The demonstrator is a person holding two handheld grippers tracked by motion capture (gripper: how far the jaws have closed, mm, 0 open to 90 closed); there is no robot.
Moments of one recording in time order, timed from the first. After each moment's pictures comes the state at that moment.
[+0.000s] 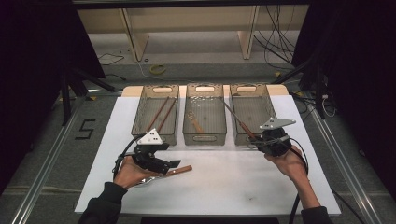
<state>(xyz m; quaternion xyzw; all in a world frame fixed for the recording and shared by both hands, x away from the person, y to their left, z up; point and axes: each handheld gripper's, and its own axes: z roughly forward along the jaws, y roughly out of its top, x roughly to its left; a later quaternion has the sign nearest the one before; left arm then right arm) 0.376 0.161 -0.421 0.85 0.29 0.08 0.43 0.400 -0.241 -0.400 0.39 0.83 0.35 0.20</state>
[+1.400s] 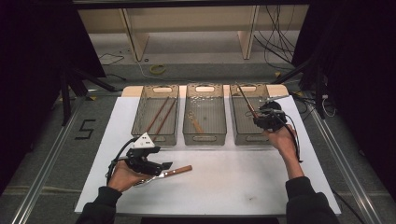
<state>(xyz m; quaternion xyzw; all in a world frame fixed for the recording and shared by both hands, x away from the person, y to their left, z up) 0.374 0.182 -0.437 0.85 0.32 0.10 0.41 0.480 -0.242 -0.398 0.52 0.78 0.28 0.20</state>
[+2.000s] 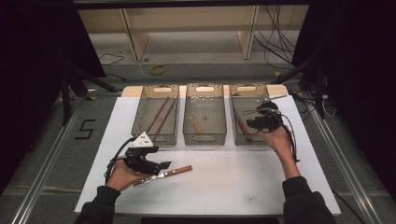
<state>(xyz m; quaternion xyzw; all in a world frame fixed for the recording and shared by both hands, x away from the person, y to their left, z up) 0.376 0.186 -0.437 0.85 0.32 0.10 0.41 0.485 -0.237 -0.404 0.53 0.77 0.30 0.16</state>
